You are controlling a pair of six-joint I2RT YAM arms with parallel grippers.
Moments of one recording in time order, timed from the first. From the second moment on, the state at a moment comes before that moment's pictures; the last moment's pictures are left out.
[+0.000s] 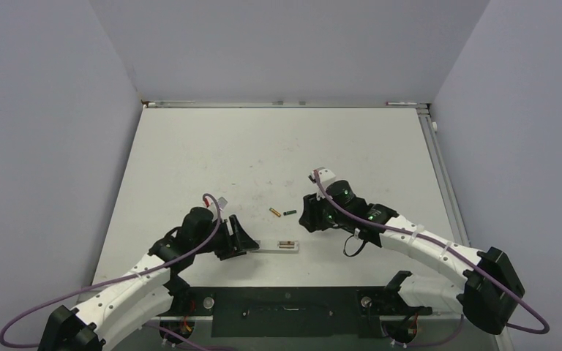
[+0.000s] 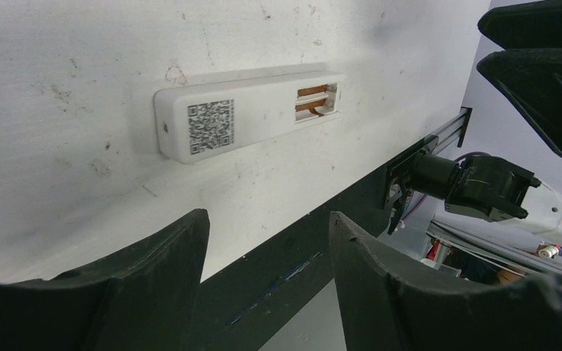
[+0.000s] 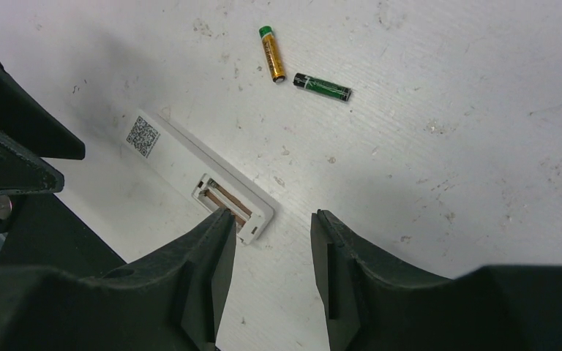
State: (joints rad) left arm -0.60 0.75 0.29 -0.26 0.36 -0.98; right arm 0.78 1.12 0.68 -0.26 -0.09 0.37
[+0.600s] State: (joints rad) left arm -0.60 0.68 0.53 -0.52 0.30 -0.82; right arm 0.83 1.42 0.93 -0.32 -0.06 0.25
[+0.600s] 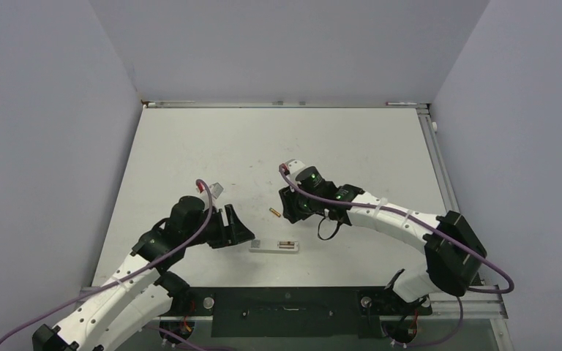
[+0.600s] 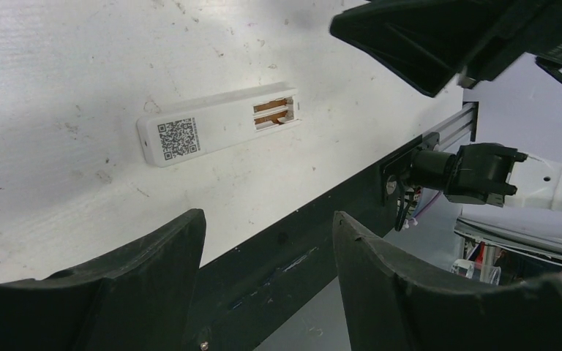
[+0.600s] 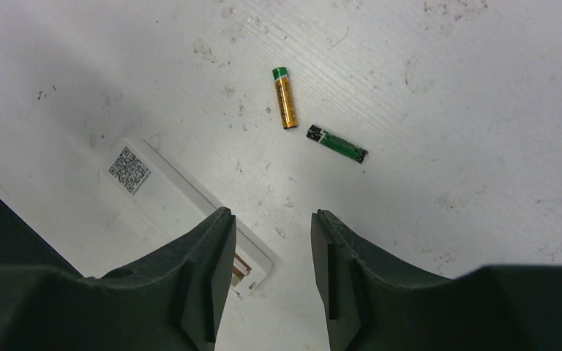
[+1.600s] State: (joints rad) left arm -0.59 0.59 0.72 -0.72 0.31 -0.67; right arm 0.88 1.89 1.29 -0.41 0.05 0.22
